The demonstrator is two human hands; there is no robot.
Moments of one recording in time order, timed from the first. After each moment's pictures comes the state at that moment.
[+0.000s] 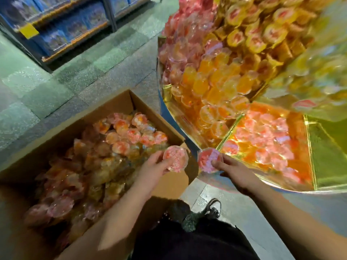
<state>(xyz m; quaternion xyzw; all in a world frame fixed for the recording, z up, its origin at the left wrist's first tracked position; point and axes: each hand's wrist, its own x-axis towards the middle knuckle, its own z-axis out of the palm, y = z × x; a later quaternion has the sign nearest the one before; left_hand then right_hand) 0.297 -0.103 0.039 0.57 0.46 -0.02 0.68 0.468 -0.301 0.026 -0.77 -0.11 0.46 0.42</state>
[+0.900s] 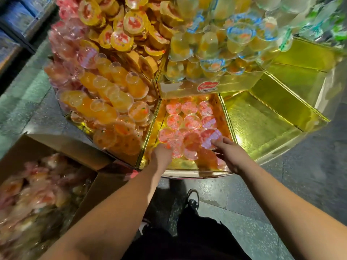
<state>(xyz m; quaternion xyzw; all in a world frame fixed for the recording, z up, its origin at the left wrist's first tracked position) 0.601 -0.283 -0.079 0.71 0.45 -0.18 0.52 0.669 -0.502 -0.021 -0.70 0.16 0.37 0.59</state>
